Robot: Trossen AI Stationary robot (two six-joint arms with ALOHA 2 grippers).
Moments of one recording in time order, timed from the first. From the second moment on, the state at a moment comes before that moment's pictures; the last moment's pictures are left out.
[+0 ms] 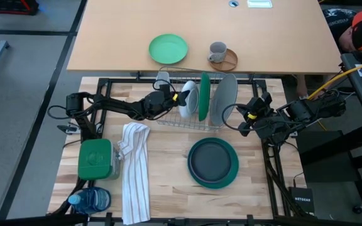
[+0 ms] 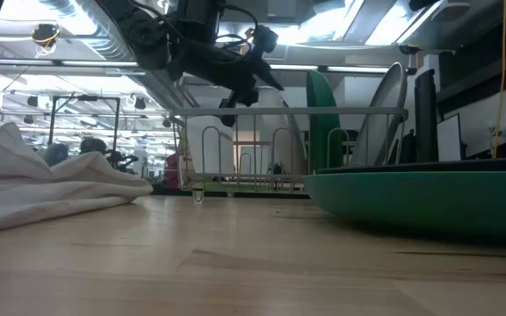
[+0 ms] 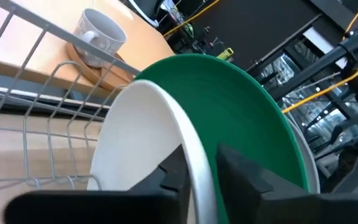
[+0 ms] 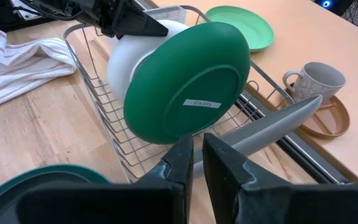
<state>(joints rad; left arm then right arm) 0.22 1.75 0.95 0.74 -0.43 -0.88 0.41 1.03 1.29 -1.28 0.84 0.75</state>
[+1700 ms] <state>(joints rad) 0.19 1.75 0.95 0.71 -0.30 -0.91 0.41 1.03 1.29 -1.27 0.72 0.75</state>
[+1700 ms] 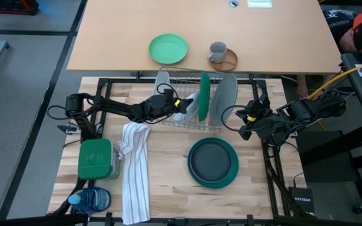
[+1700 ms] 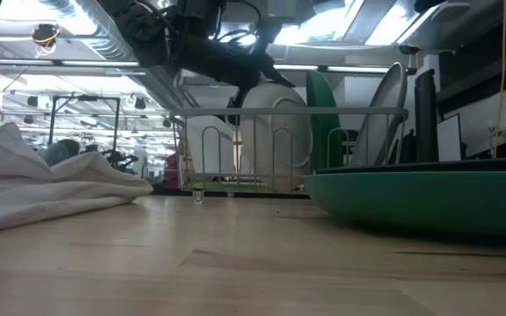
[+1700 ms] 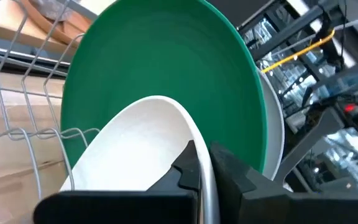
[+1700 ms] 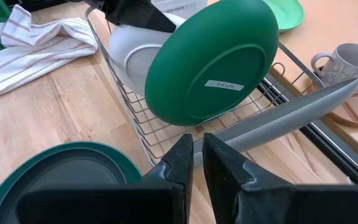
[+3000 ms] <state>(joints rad) 0.25 1.85 1.18 0.50 -0.53 -1.17 0.41 1.03 1.29 -1.28 0.76 0.75</state>
